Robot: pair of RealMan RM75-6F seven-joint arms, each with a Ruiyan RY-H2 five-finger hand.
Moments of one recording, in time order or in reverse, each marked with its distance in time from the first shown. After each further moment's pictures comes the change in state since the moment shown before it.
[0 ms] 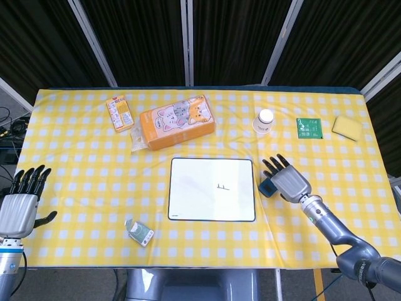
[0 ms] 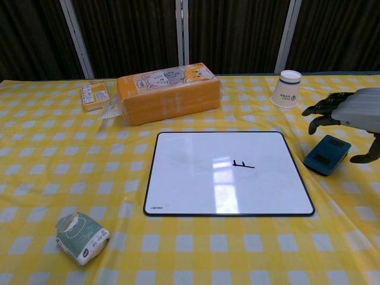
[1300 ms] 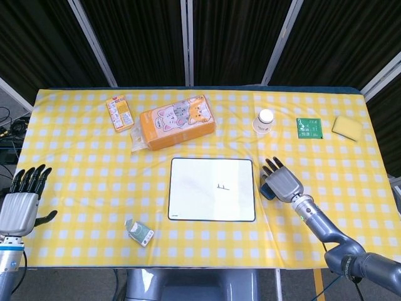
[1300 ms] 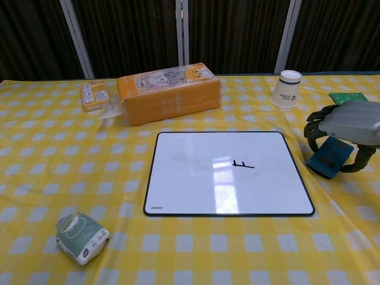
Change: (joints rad) left arm -0.013 -0.004 -0.002 0.011 -0.023 -0.021 -0.004; right arm 0.035 -0.097 -0.029 0.085 0.071 -0.006 -0.051
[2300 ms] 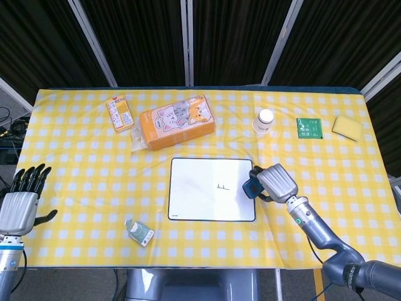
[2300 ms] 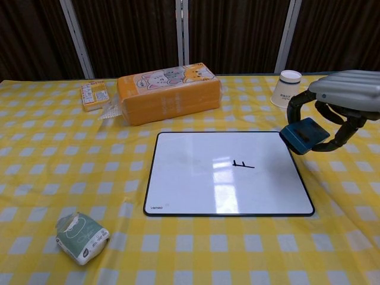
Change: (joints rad) left arm -0.004 0.000 -0.001 0.011 -0.003 -0.005 -0.029; right arm -0.018 0.104 0.068 -0.307 0.046 0.121 0.124
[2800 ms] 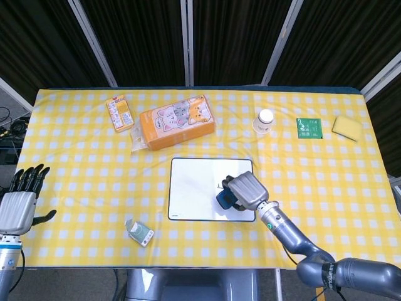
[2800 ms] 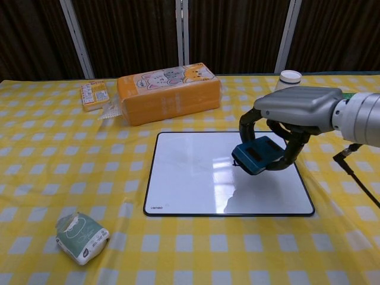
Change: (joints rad) left arm -0.003 0.006 0.001 0.011 -0.012 -0.018 -0.034; right arm 0.113 -0.087 0.043 -0.178 0.270 -0.088 -0.300
